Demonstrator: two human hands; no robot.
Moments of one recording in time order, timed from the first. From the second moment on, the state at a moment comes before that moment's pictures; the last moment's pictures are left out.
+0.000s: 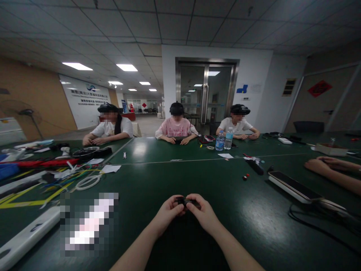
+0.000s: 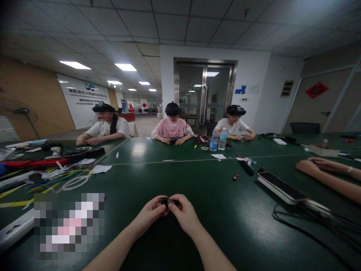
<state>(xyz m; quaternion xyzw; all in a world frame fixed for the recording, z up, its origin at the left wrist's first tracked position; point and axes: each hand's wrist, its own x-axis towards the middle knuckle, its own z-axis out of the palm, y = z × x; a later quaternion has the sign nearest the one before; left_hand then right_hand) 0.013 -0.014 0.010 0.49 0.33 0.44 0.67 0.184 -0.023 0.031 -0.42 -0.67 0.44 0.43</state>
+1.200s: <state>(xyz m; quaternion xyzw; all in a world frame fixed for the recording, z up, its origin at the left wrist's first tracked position) 0.012 -0.016 0.012 0.52 0.35 0.42 0.66 0.211 0.003 0.017 -0.49 -0.49 0.40 0.60</state>
